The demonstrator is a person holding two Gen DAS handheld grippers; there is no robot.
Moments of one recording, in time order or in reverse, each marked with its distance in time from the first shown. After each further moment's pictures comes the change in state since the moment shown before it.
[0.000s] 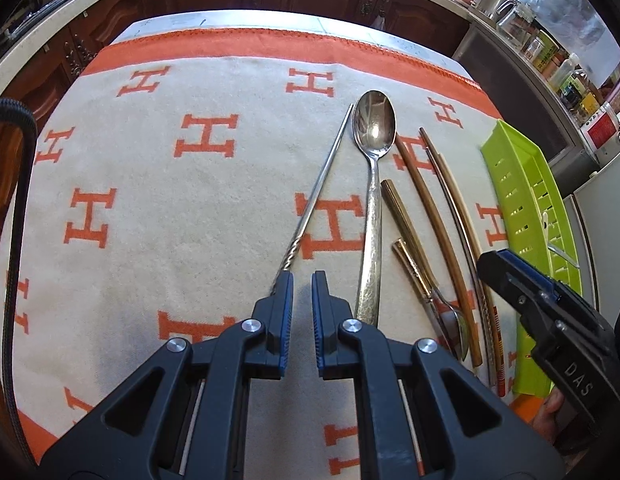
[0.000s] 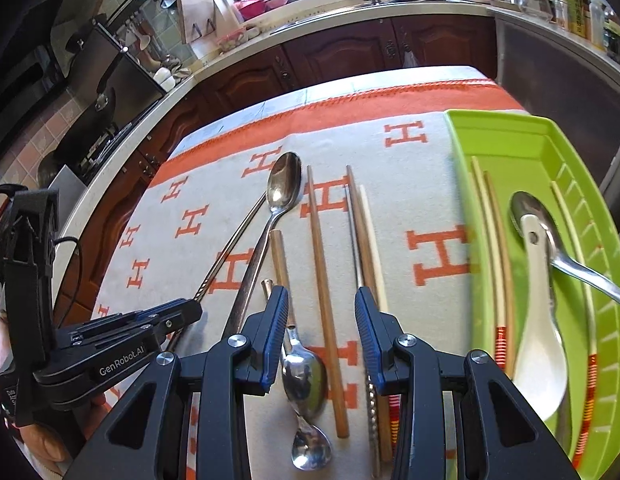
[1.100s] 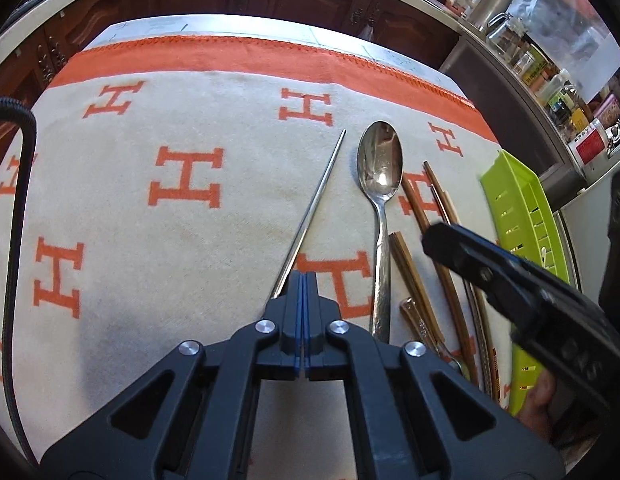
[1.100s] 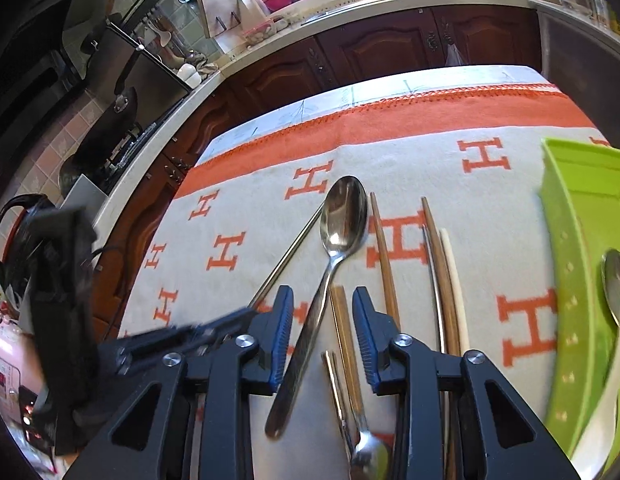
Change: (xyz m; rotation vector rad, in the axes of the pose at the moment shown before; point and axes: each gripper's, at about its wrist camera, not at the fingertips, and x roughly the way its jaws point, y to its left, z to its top) left arm 0.030 0.016 0.036 -0.013 -0.021 -0.103; right arm 0.063 0.039 0.055 -0.008 0.030 0.129
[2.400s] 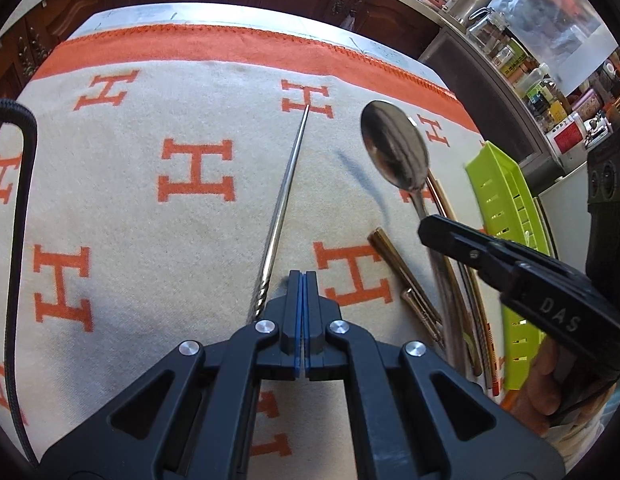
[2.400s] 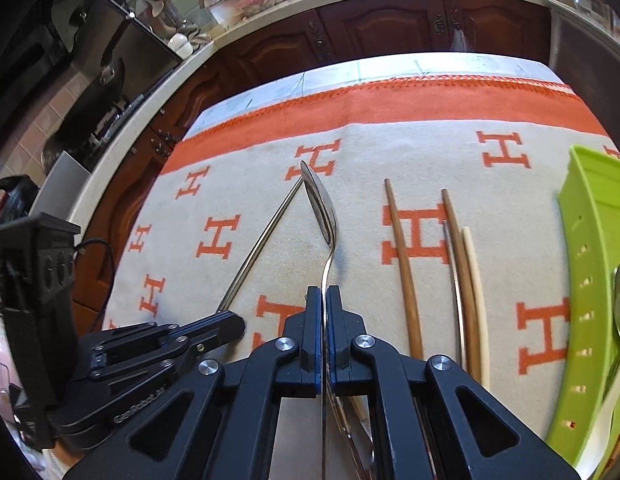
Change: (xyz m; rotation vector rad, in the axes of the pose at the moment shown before) left arm -0.001 0.021 0.002 0.037 0.044 -0.094; right arm 0.021 0.018 0.010 -0.023 0.089 -0.056
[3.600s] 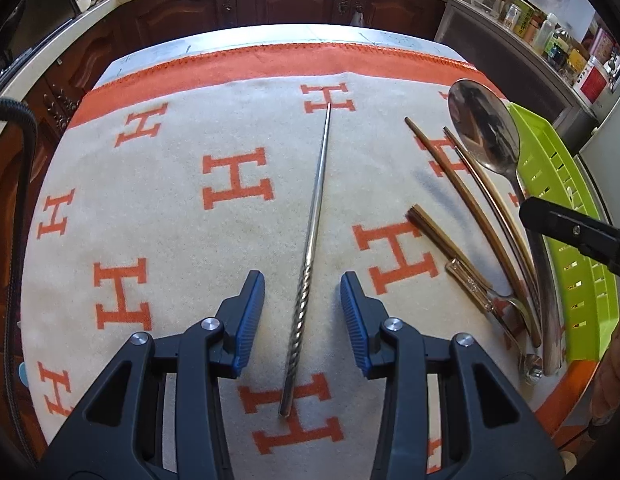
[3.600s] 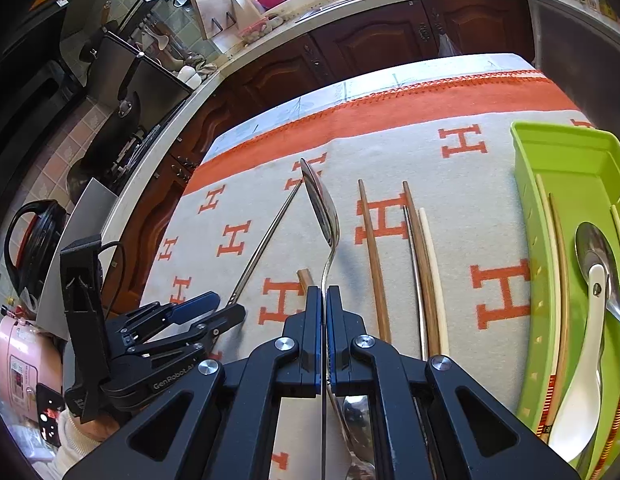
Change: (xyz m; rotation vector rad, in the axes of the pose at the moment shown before) left arm -0.011 -0.009 -0.014 0.161 -0.028 0.220; right arm -0.059 -0.035 -0.027 0.068 -0.062 0.093
